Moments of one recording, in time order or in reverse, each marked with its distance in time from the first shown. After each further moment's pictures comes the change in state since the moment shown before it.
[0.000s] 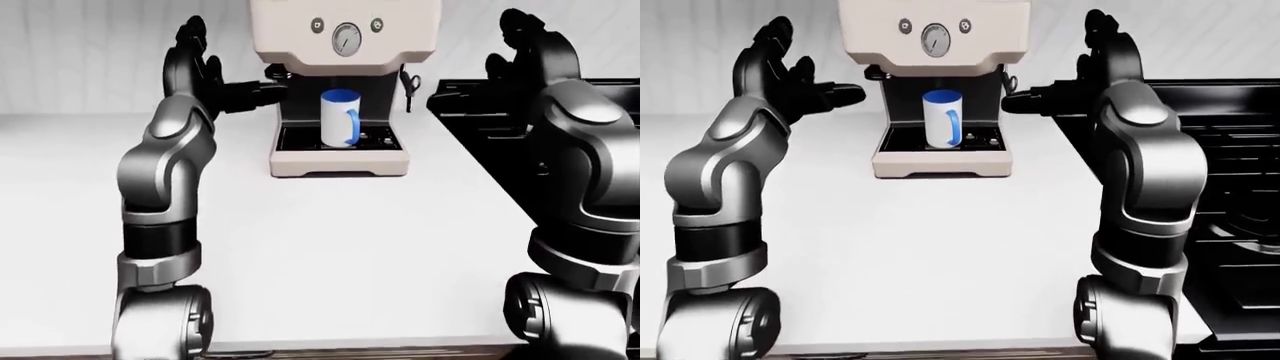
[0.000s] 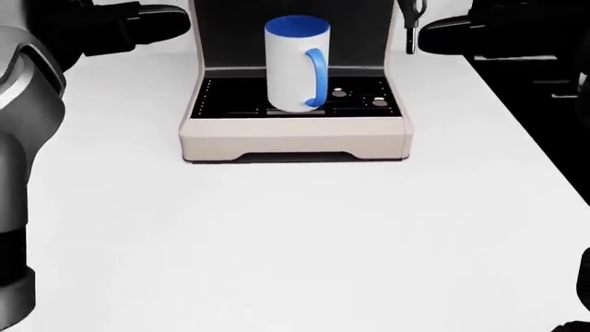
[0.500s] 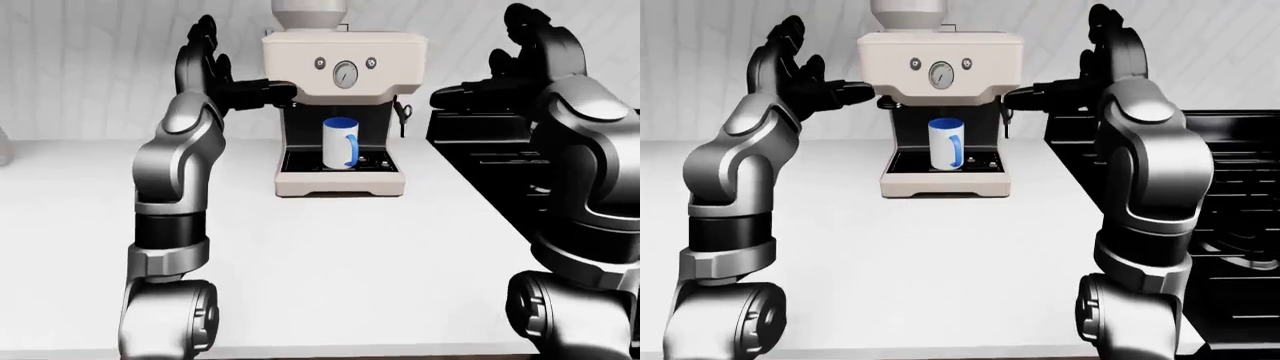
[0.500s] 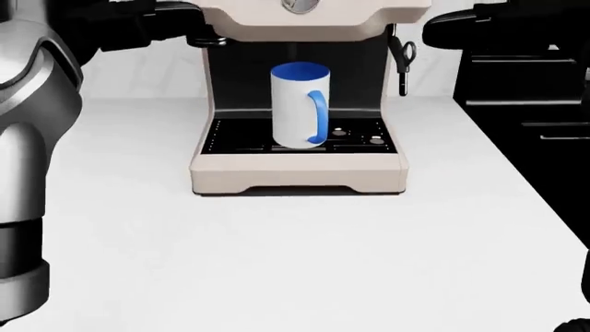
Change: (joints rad) left arm -0.035 -0.025 -0.013 0.083 0.020 -0.054 -0.017; right arm -0.008 -0.011 -0.004 0.004 0.007 -0.008 0.000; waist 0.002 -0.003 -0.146
